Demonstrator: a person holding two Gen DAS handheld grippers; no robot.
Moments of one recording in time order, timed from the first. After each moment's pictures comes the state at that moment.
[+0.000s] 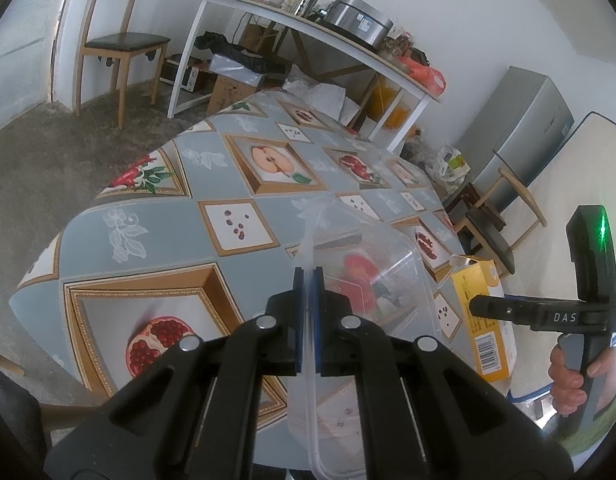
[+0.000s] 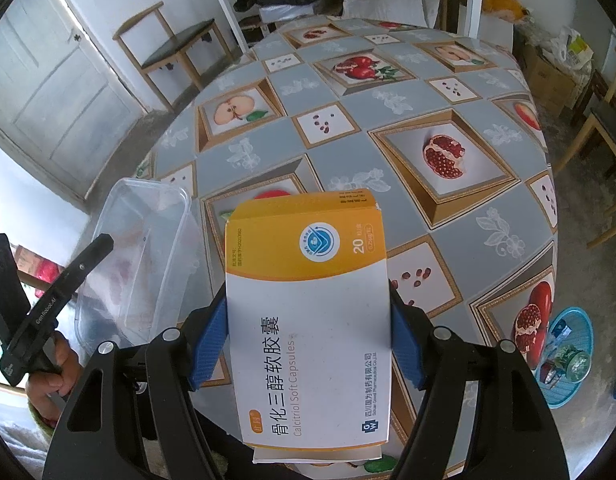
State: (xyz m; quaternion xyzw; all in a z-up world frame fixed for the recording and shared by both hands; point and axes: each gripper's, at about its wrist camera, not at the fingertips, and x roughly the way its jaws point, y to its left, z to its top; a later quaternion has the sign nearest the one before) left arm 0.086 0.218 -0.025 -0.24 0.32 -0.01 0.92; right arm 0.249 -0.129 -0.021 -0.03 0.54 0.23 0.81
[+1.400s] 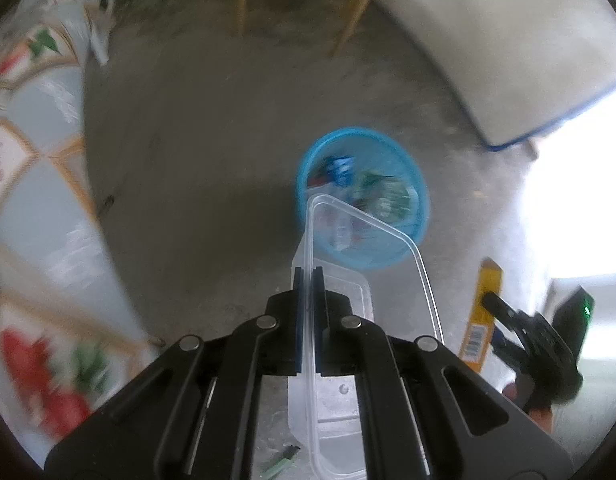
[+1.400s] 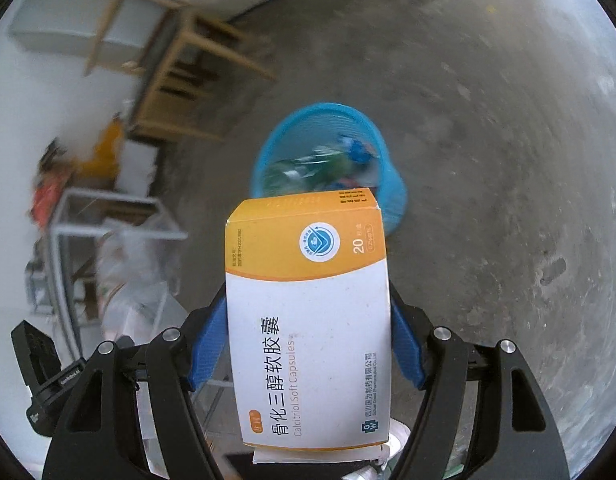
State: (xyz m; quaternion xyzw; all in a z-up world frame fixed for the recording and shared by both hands) left arm 0.350 -0.463 -0.126 0.06 0.64 -0.27 0.72; right arm 0.079 -0.695 -0.237 0.56 0.40 -0.23 0.69
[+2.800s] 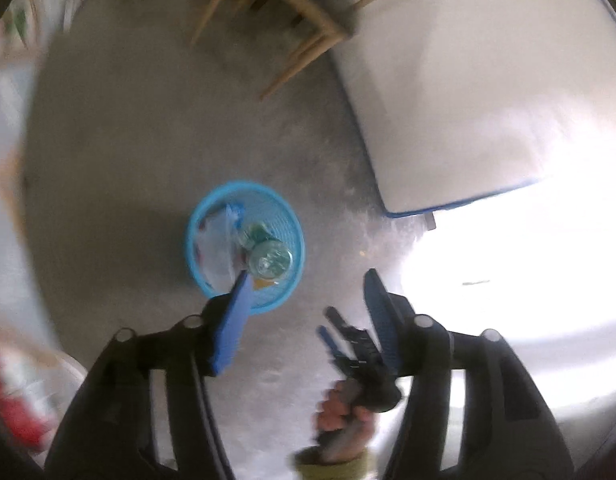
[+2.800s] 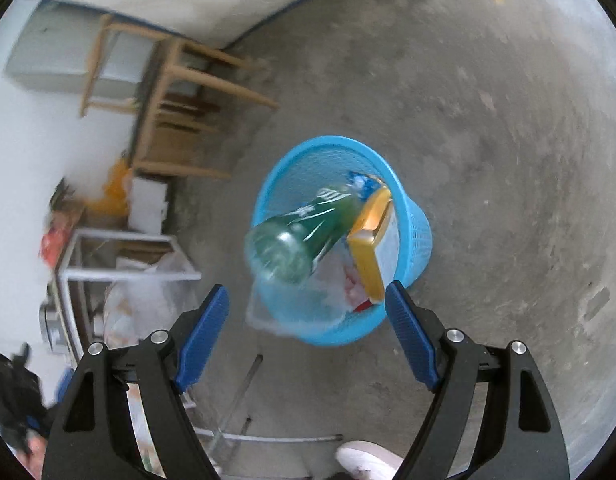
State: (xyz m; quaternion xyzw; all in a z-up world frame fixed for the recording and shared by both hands) left arm 0.366 -0.484 -0.044 -0.15 0.59 -0.38 0.70; right arm 0.091 -0.721 -0.248 0.56 0.32 -0.20 0.74
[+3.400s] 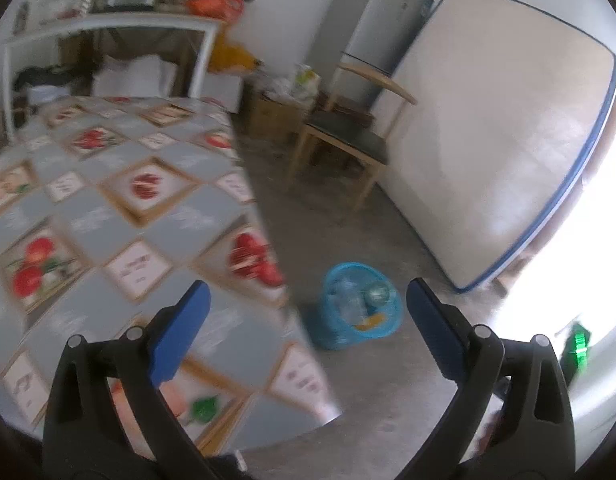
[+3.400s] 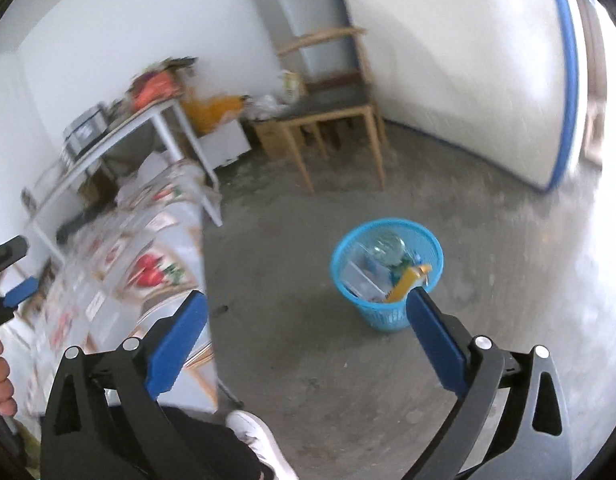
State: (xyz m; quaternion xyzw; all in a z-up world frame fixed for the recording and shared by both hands) left arm 0.127 -0.221 0.011 -0.11 0.35 -0.25 0.90; right arm 0.003 -0.460 -0.043 0.17 0.30 -0.14 0.93
